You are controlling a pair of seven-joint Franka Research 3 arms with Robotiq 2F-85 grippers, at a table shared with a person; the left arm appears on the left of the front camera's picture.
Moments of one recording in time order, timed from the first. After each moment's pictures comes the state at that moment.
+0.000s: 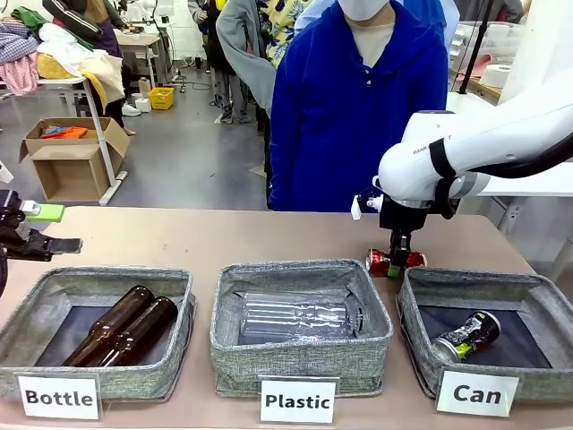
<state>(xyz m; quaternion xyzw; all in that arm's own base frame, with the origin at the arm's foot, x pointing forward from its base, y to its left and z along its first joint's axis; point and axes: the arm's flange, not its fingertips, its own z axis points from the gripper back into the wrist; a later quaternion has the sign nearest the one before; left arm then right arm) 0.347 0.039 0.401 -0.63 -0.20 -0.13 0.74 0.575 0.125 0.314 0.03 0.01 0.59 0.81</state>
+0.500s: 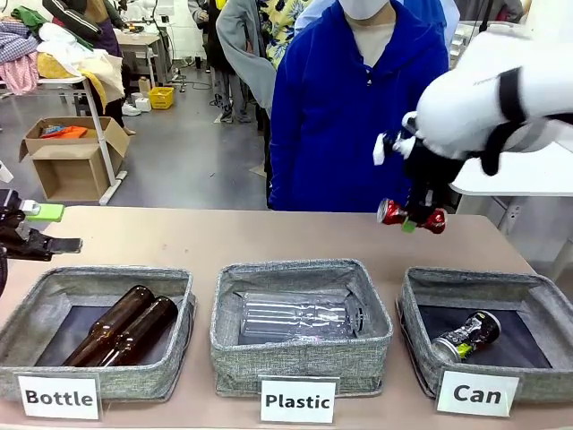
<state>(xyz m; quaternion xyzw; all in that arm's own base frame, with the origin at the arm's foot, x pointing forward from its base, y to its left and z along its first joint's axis) 0.347 0.039 0.402 -0.63 -0.20 -0.13 0.74 0.507 0.112 0.461 0.01 -0.11 0.57 0.81</state>
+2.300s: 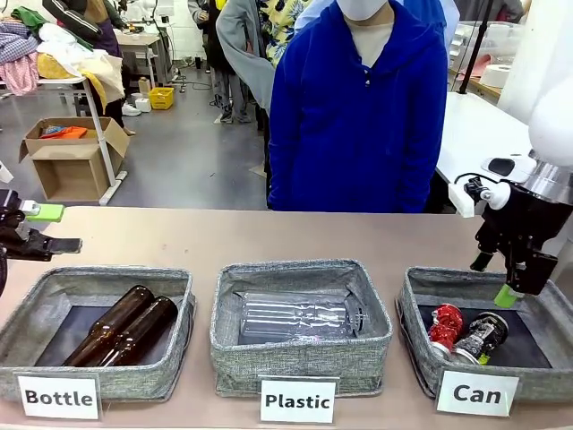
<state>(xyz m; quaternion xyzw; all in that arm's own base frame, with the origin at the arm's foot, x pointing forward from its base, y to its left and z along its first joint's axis) 0.347 0.039 0.401 -0.63 -0.20 -0.13 0.74 0.382 0.032 0.433 0.11 -0.03 0.63 0.76</state>
